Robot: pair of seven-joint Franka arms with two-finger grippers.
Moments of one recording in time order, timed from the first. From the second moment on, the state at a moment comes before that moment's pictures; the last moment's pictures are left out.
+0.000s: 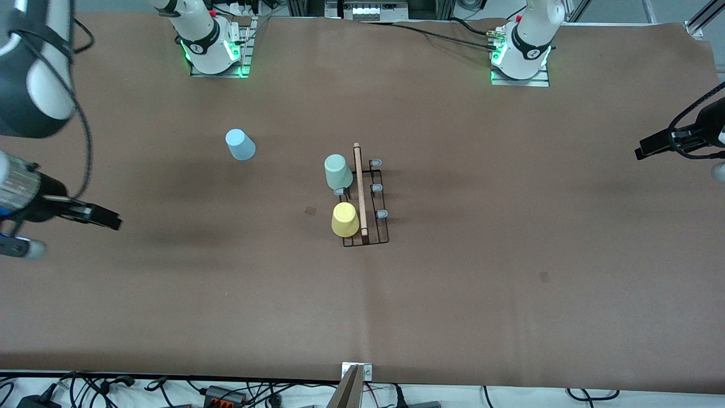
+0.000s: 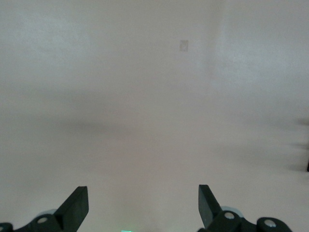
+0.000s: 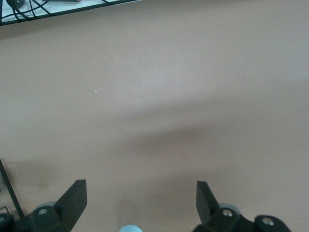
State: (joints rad) left arm 0.12 0.08 -0.03 -1.55 0.00 1.51 -0.07; right arm 0.12 0.39 -0.18 -1.25 0.08 1.65 0.14
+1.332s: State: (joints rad) left arm 0.12 0.08 -0.06 -1.50 0.03 1.50 -0.07; right arm 0.01 0.03 -0.09 -1.70 0.00 1.73 -0.01
